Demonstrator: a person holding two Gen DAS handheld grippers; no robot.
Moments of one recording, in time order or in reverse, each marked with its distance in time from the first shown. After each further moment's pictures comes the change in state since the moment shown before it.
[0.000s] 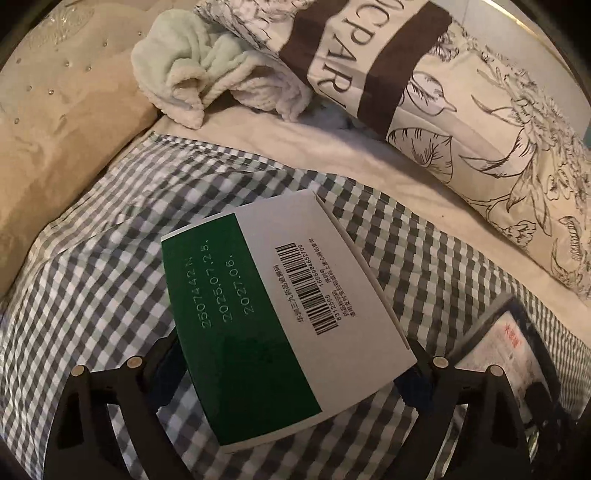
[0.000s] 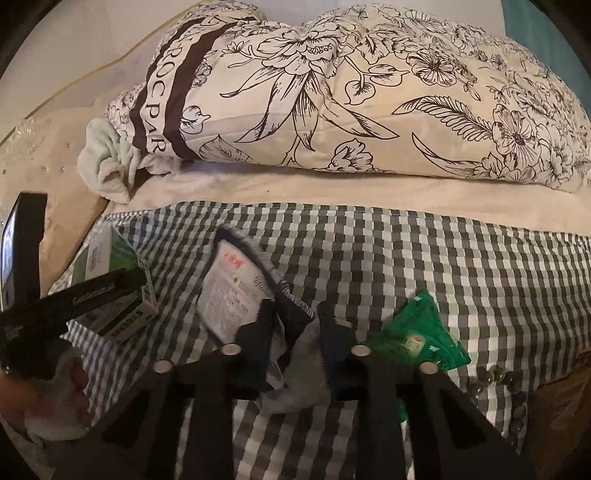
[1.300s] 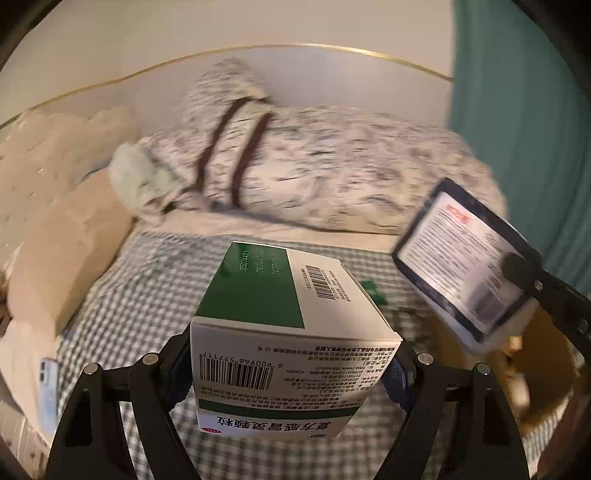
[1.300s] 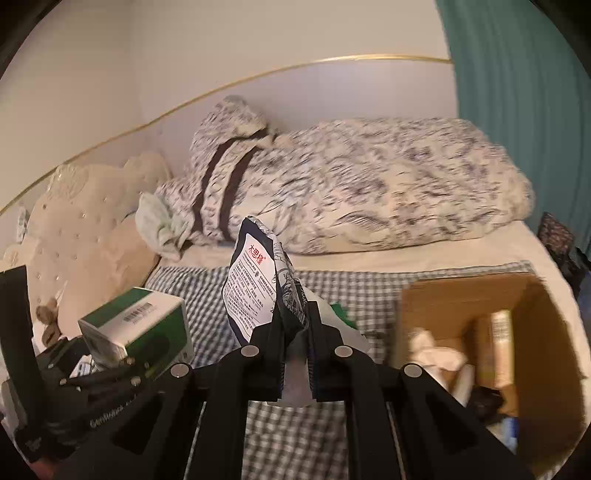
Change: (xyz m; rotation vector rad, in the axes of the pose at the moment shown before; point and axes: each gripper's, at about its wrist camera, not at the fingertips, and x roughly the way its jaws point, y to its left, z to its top) left arm -0.291 -0.069 -0.127 0.320 -0.273 -0.242; right arm -0.298 -0.032 -0.039 0.005 -0.275 -0.033
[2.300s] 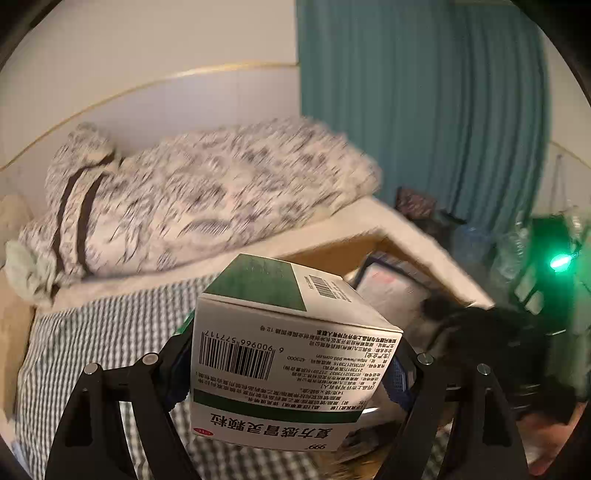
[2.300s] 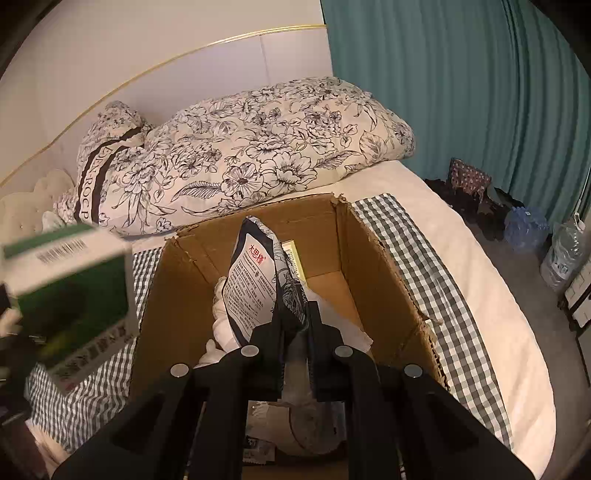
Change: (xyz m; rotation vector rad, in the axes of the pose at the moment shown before) left arm -0.020 -0.212 -0.010 0.327 -0.082 -0.309; right arm -0.043 -0.202 -0.056 0.187 0.079 -0.304
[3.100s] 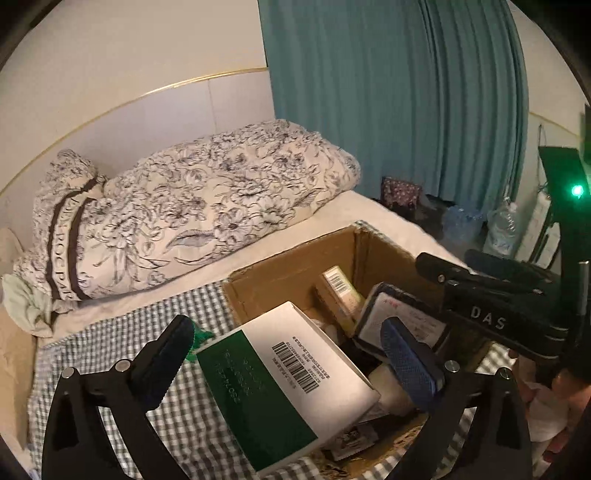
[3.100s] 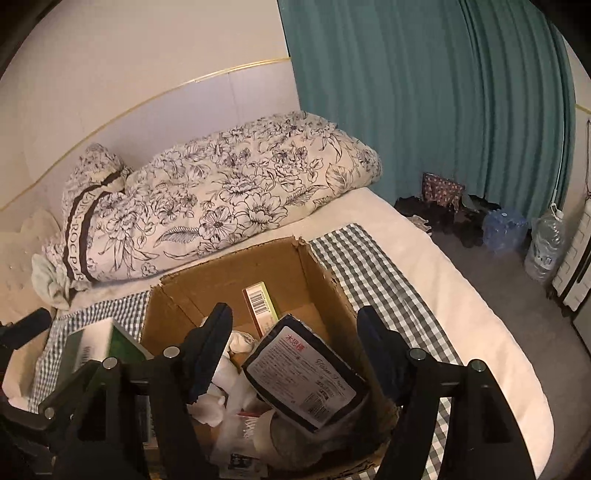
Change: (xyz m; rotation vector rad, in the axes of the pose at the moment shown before) left arm 0.001 -0.019 -0.003 0.093 0.018 -0.022; right arm -0.039 -0.023 0.011 0.092 -0.130 -0.067
